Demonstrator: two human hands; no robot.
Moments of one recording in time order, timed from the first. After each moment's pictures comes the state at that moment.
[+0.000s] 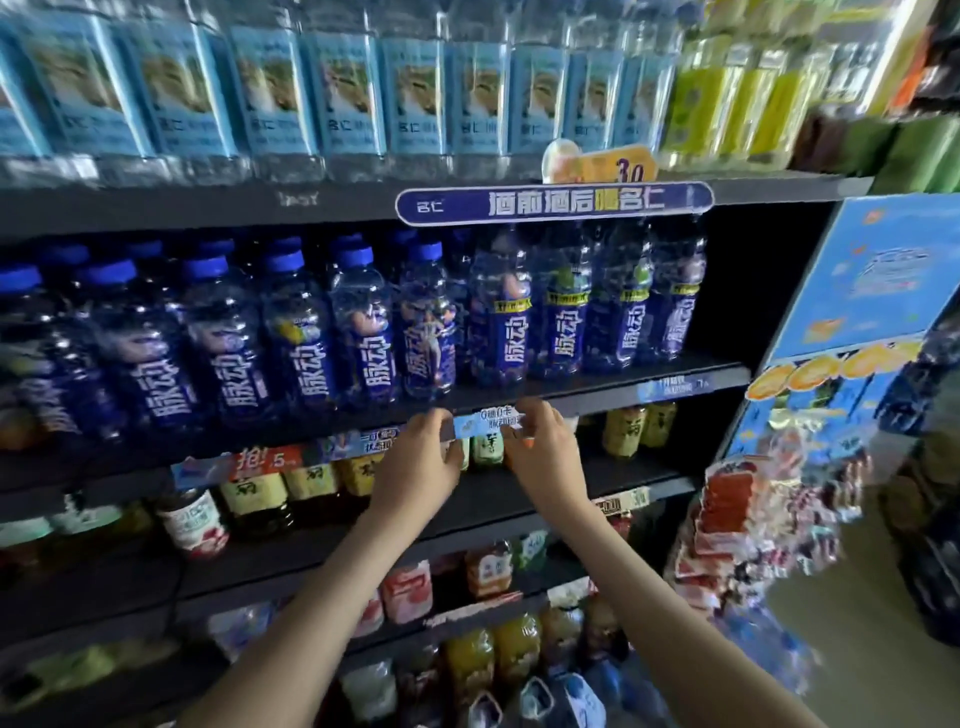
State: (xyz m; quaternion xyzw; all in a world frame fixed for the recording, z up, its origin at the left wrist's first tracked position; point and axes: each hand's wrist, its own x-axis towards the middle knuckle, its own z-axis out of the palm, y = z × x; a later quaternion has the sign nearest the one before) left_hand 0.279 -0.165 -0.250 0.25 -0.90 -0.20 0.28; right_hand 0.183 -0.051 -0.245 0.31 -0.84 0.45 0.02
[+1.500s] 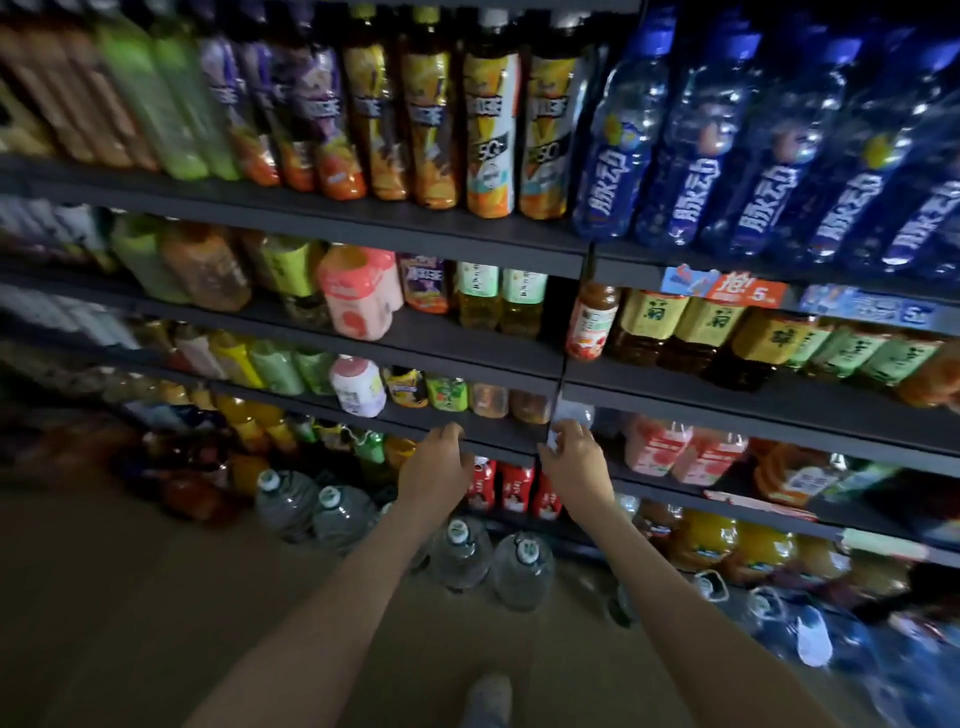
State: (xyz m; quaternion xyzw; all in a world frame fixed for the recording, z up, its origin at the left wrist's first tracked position) left_hand 0.735 -0.303 -0.397 0.55 -0.80 -0.21 0.11; right_hand 0.567 -0.236 -0.394 0.45 -0.80 0.30 -0.24
